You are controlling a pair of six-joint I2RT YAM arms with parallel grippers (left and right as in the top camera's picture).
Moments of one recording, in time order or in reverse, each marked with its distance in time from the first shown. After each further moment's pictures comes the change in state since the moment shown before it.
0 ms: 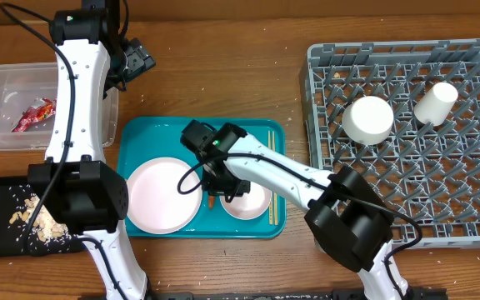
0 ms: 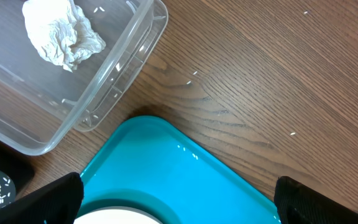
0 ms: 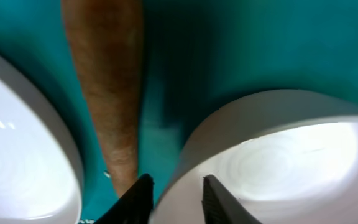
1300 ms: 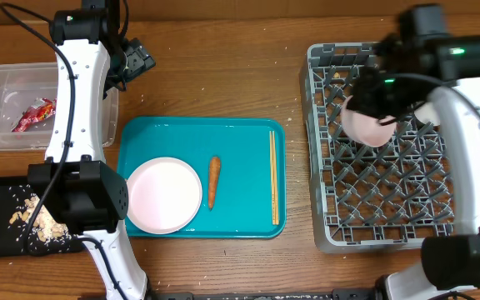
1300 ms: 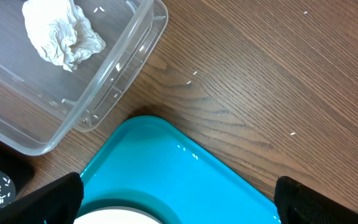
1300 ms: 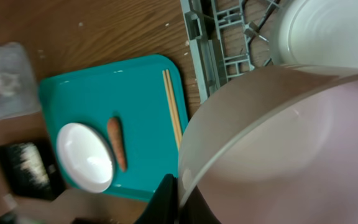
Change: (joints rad) left arm 0.000 0.000 0.000 0.000 0.000 0.000; right arm -0.875 -0.415 0.204 -0.388 -0.322 -0.615
